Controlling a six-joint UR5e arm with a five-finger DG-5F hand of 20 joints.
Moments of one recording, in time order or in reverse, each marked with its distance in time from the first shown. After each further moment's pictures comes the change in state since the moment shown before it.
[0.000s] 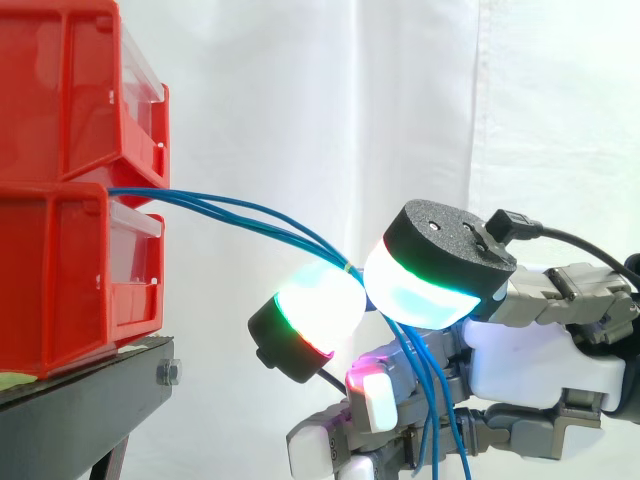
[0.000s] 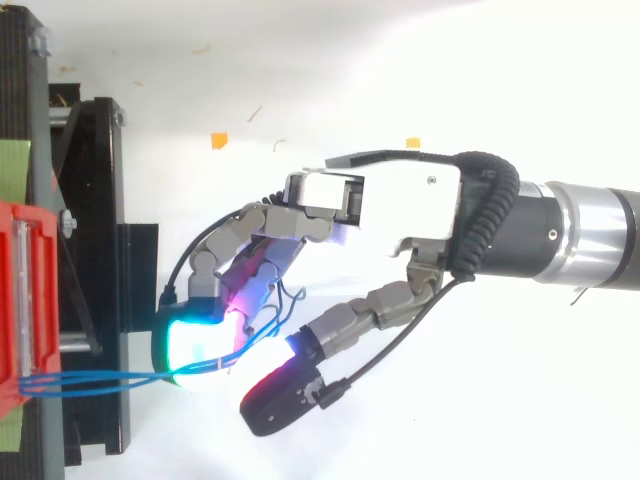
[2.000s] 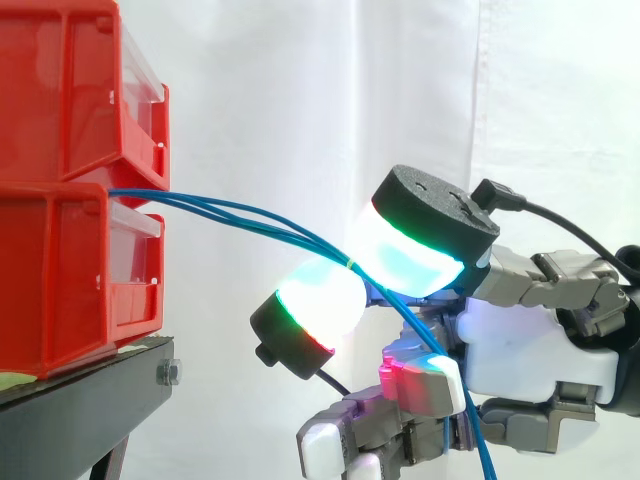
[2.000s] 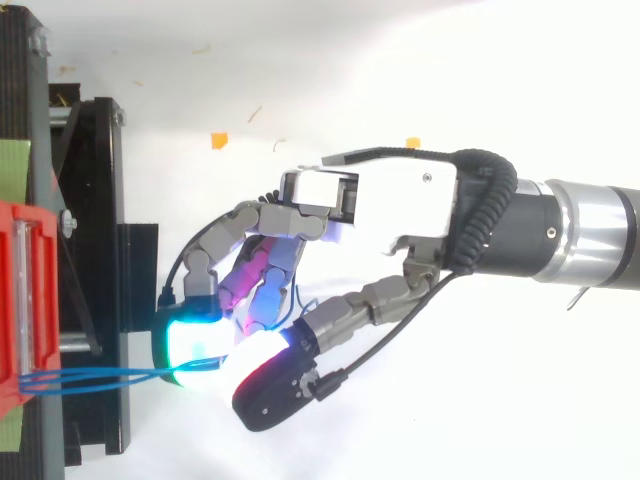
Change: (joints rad) arm -0.001 0.000 0.021 -0.039 0.000 0.006
